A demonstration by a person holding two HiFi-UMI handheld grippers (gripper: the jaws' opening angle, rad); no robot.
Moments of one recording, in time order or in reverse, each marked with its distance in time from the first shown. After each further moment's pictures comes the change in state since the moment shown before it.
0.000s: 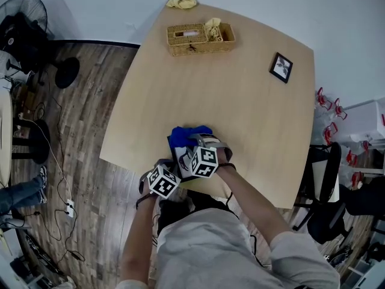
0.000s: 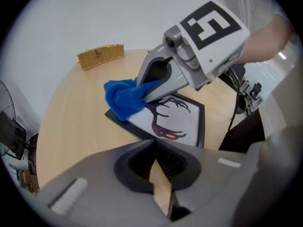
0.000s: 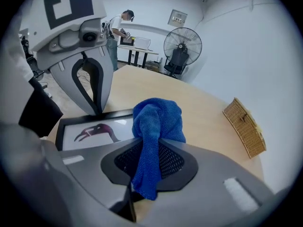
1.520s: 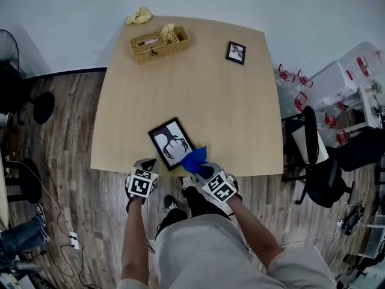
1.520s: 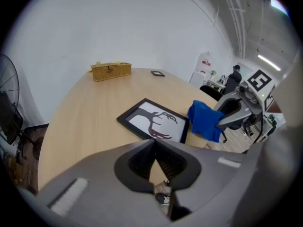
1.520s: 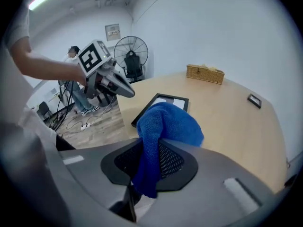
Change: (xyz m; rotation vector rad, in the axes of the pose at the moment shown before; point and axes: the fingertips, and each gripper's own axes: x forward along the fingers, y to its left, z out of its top) left arm -0.062 0.000 -0.010 -0.061 -0.201 0.002; right arm -0.144 0.148 -0.052 0.755 -0.061 -0.110
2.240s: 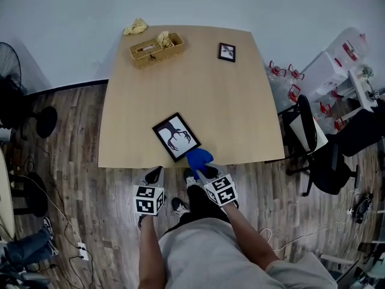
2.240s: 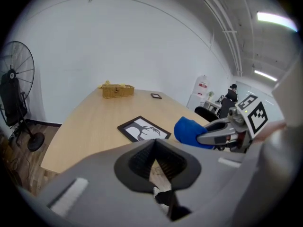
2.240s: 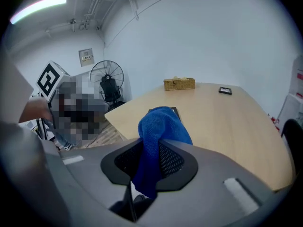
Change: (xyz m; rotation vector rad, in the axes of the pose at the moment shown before) left arm -0.097 -0.052 -0.008 -0.079 -0.277 0.017; right arm -0.046 0.046 0.020 0.285 -0.241 -0.212
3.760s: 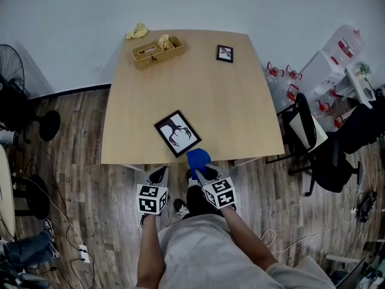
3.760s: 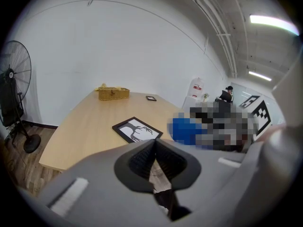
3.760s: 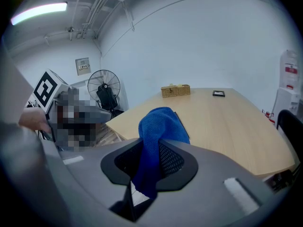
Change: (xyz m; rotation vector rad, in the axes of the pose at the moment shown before) left arm -0.023 -0.027 -0.012 0.019 -0.042 -0.043; right arm -0.029 0.031 -0.003 0.066 -0.109 -0.044
